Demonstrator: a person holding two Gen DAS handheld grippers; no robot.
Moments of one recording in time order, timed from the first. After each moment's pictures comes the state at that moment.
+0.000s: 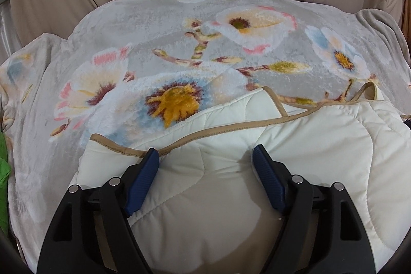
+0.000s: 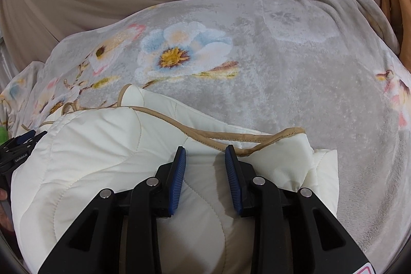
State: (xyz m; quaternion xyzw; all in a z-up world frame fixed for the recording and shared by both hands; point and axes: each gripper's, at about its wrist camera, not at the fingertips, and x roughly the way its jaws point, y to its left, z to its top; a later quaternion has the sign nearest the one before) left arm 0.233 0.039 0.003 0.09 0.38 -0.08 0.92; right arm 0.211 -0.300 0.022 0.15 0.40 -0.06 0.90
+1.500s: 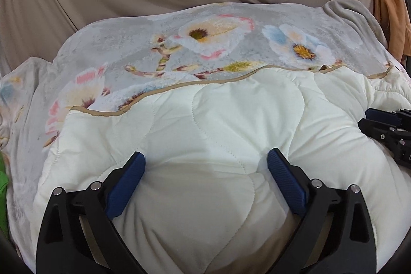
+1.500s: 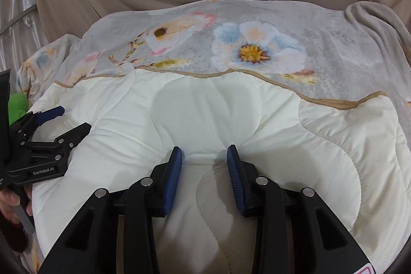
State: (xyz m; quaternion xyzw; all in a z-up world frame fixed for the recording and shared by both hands) left arm 0.191 0.015 0.007 0.12 0.34 -0.14 0.92; right arm 0.220 -0.205 0.032 0.11 0.39 0.01 0.91
